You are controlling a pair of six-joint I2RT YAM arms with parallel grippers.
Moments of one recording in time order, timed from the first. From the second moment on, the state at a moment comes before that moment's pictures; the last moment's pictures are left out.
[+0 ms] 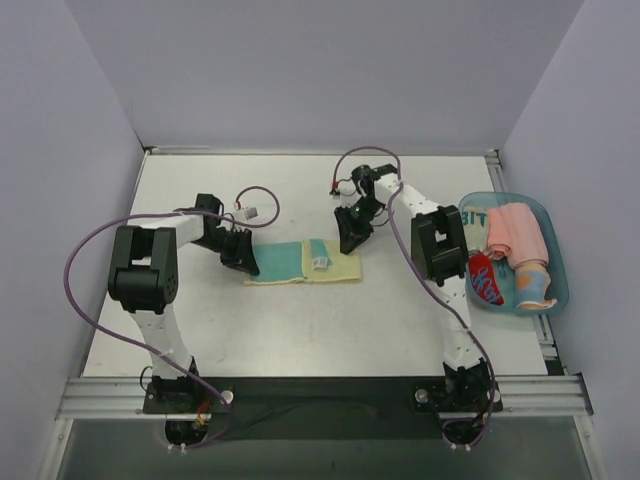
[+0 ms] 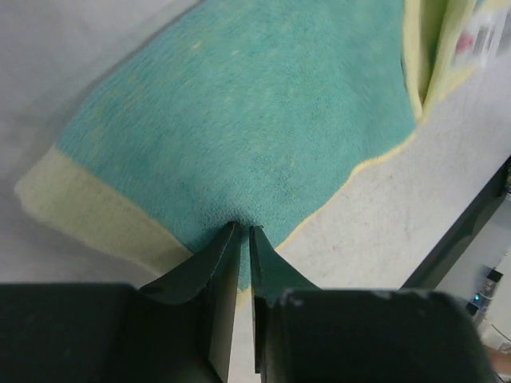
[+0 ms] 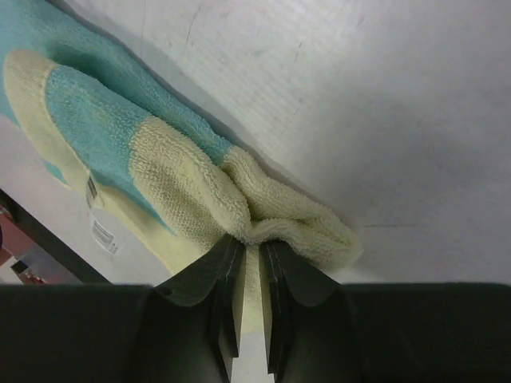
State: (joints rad) left arm -0.08 1.92 1.14 -0.61 0.70 0.15; right arm 0.38 2.43 2.03 -1.08 -0.49 -0.08
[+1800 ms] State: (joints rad) left arm -0.12 1.60 1.21 -0.57 0.72 0.40; right arm 0.41 2.01 1.56 -0.88 -0.83 0.09
